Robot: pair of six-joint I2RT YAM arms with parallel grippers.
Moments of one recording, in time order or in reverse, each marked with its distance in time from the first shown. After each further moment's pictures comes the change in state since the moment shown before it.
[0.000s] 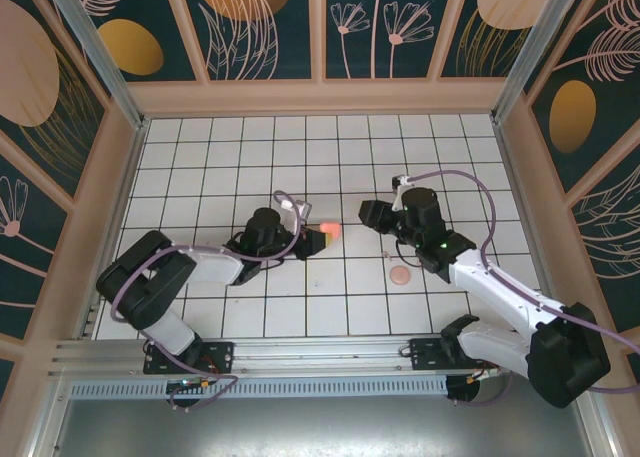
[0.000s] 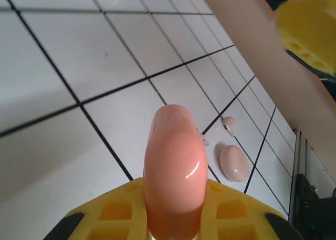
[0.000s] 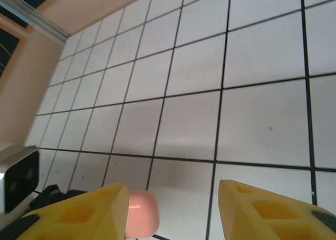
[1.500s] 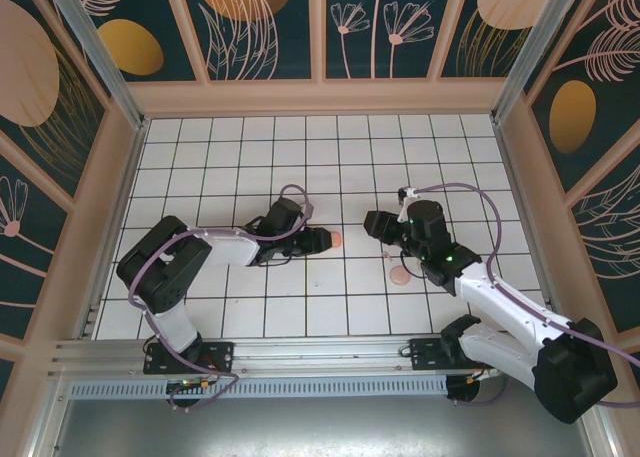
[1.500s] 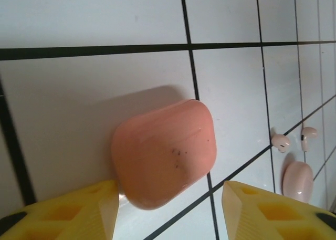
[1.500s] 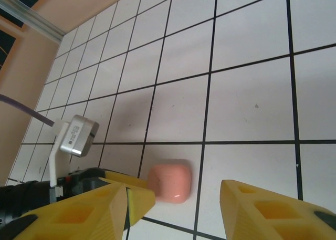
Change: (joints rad) left arm -0.003 0.099 0.203 -0.471 -0.119 -0.166; right arm 0.000 -0.095 -0.091 -0.005 0.003 0.025
